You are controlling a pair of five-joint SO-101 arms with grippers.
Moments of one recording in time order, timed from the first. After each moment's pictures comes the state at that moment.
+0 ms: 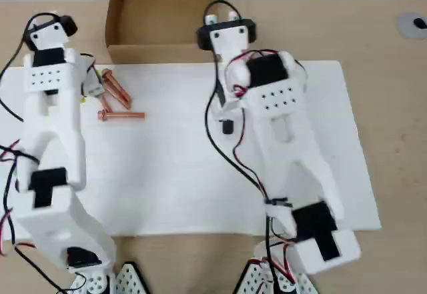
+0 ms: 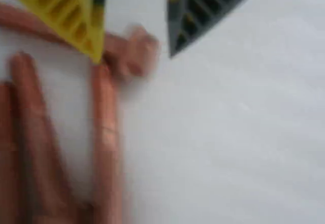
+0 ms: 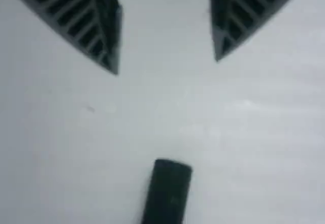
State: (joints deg) left arm -14.2 17.6 -10.2 74.0 3.8; right arm -21.2 -3.6 -4.8 93.1 -16.5
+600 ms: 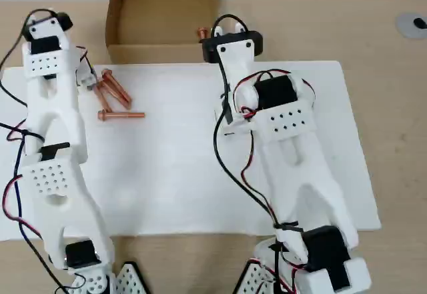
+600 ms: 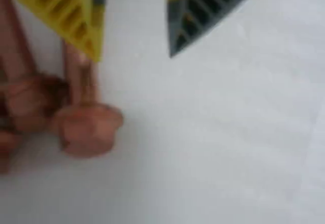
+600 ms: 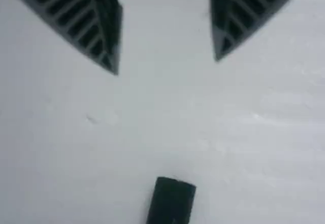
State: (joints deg) left arm -16.1 40.4 -38.7 80.4 1.2; right arm -21.1 -13.6 8.7 87.8 -15.4
